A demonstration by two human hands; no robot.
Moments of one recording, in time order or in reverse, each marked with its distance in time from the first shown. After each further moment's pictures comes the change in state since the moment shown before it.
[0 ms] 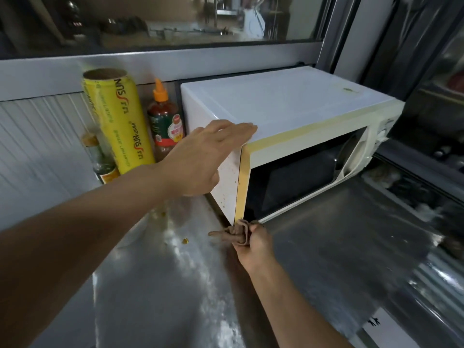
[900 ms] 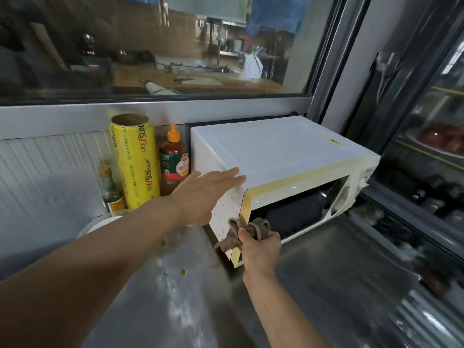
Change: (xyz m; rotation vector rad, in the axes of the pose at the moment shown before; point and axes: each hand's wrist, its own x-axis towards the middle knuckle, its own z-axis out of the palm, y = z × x) left_hand -0.002 -0.010 -0.013 0.040 -0.244 -0.130; right_hand -0.064 -0.039 0.044 -0.322 0.117 -0.537
